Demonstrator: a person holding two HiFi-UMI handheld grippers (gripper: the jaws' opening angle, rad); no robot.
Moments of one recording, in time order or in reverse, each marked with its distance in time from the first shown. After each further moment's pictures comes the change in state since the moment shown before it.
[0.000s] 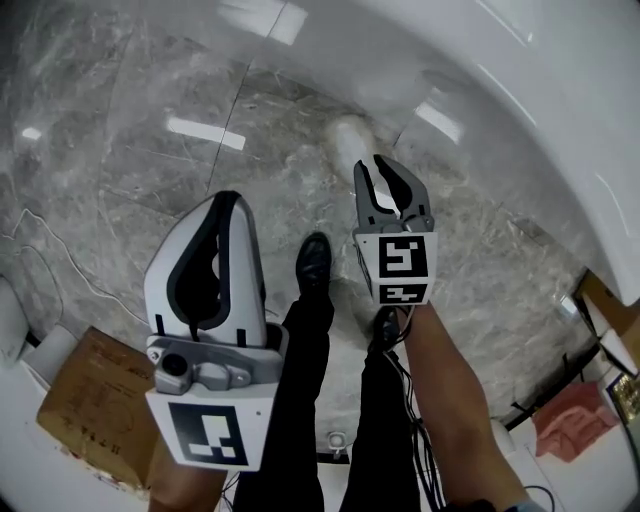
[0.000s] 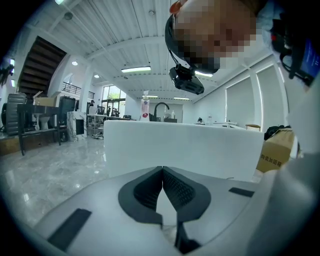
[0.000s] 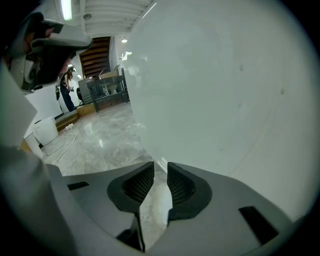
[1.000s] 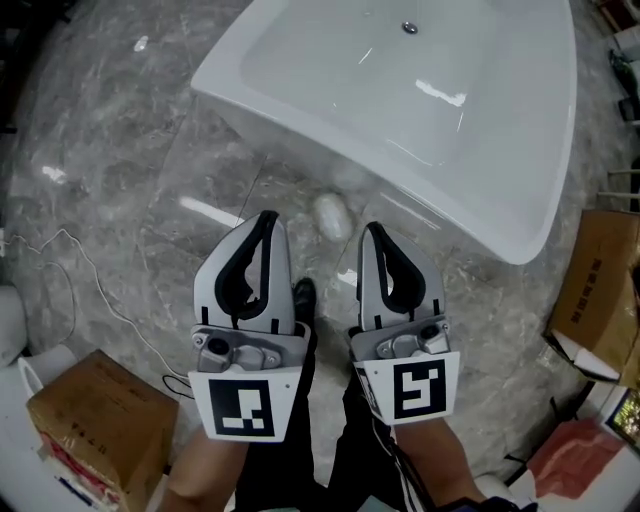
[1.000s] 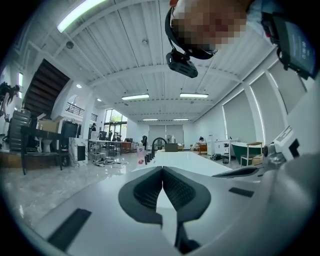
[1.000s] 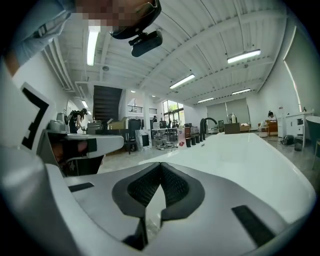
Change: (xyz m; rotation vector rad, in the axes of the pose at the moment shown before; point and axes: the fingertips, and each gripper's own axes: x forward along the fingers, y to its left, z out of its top) left arm -0.116 -0.065 0.241 0.037 -0.266 0.045; right arm -0.339 0.045 0.279 -0.013 -0.549 0.041
